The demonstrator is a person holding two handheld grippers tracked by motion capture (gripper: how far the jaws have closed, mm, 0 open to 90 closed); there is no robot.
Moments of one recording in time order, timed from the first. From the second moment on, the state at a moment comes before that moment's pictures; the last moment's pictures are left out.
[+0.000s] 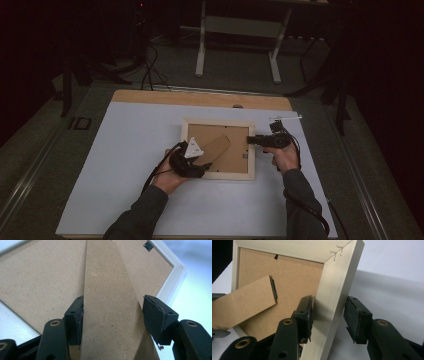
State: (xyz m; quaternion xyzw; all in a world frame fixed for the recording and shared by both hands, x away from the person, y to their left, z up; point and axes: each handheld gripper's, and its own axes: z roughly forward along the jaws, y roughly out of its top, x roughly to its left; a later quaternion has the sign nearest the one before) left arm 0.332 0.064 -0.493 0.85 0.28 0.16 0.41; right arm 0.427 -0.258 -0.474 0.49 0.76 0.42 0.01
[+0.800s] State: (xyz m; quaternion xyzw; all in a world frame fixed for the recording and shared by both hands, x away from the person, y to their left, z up) left arm 0.360 0.084 -0.493 0.83 0.34 -0.05 0.45; right arm 0.424 -0.258 -0.473 0.49 0.76 0.43 0.02
